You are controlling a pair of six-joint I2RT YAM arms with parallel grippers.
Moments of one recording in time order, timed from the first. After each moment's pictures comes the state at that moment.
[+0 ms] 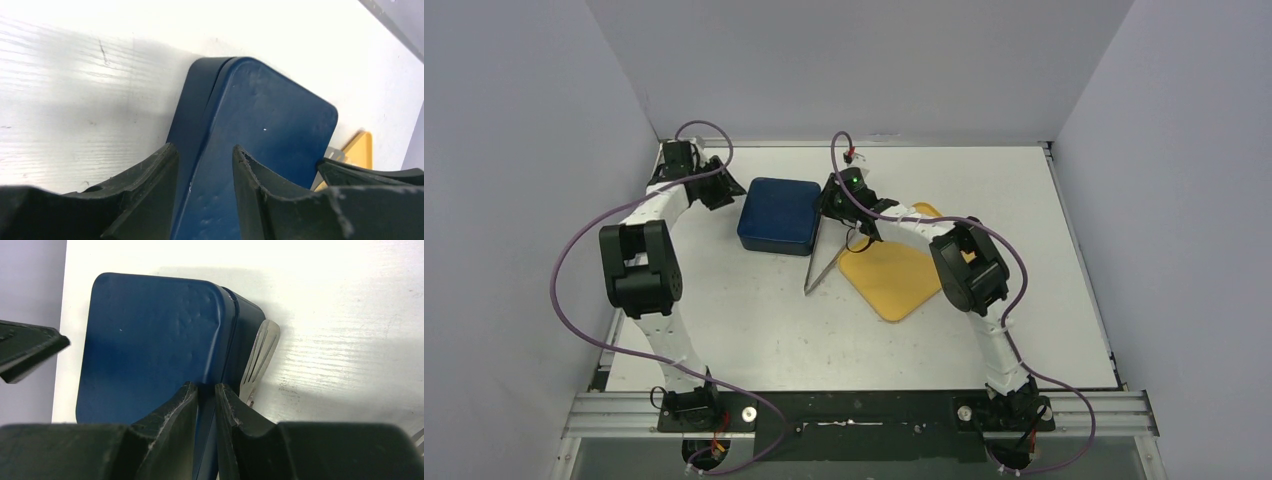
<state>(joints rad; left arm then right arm) 0.11 1.98 1.47 -0.31 0.39 -0.48 0.65 2.23 1.64 0.07 0.04 0.76</state>
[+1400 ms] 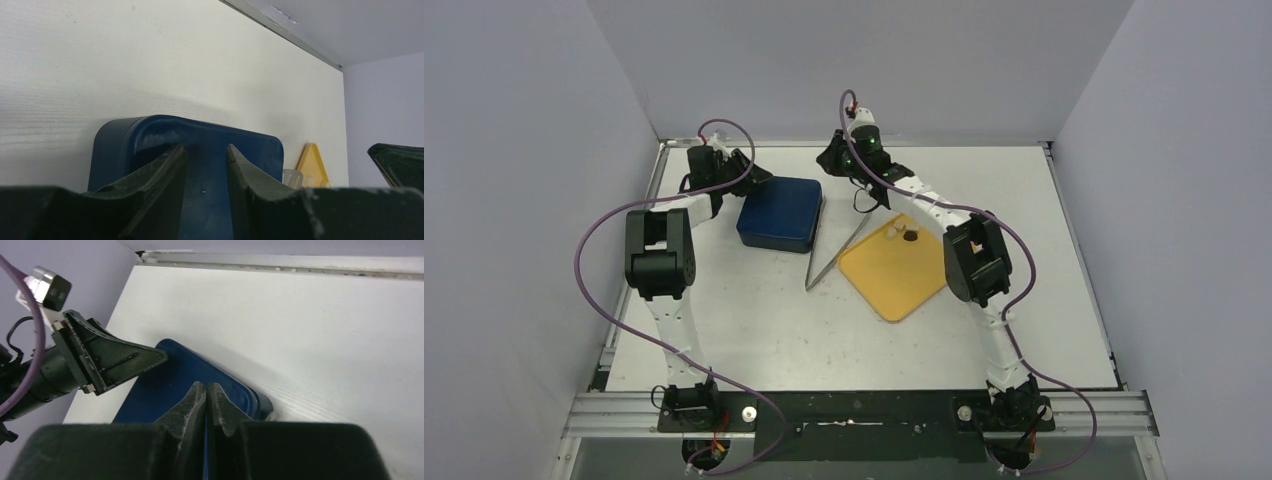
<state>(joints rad) 0.03 2.14 1.43 0.24 0.51 -0.68 0.56 2.27 1.91 0.02 -0.09 0.53</state>
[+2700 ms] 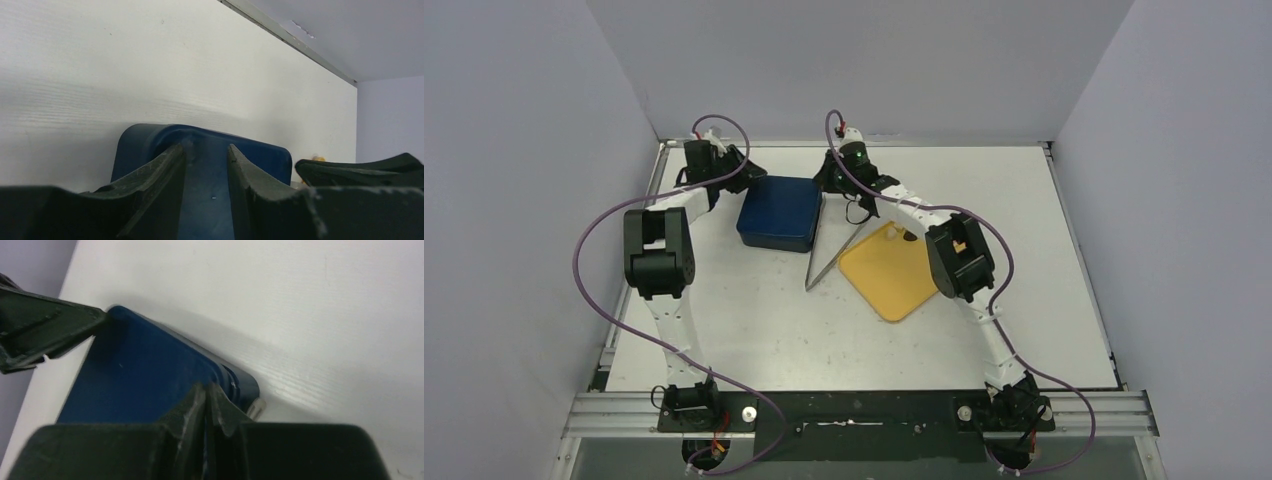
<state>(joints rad) 0.04 2.15 1.52 0.11 0.45 -0.66 0.58 2.41 2.00 0.02 -0.12 0.52</state>
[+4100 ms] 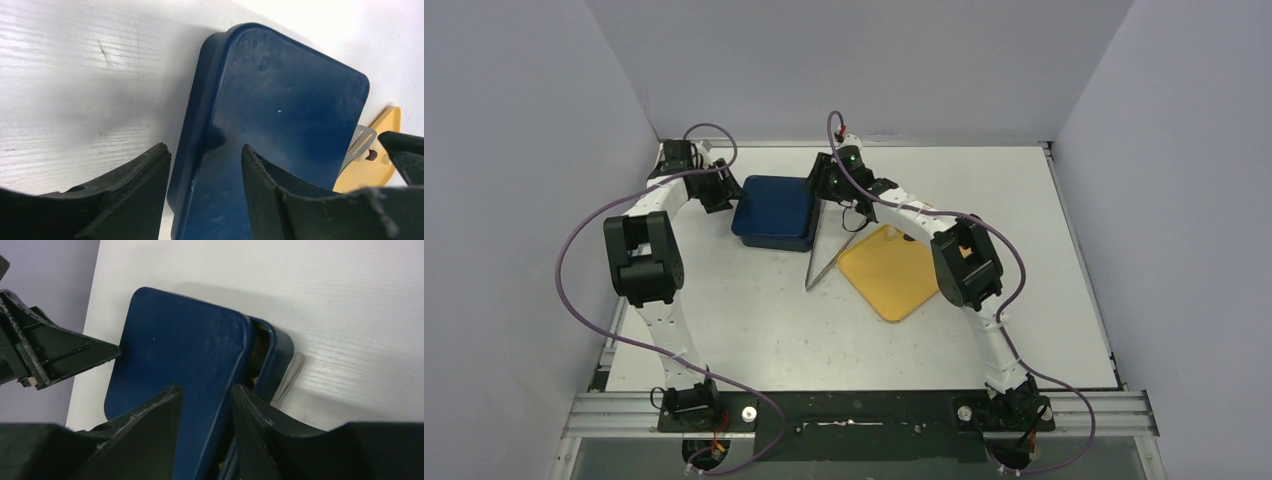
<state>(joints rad) 0.13 2.08 1.60 -0.43 0.42 -0.35 0.63 2.30 1.89 -0.06 -0.06 0.68</state>
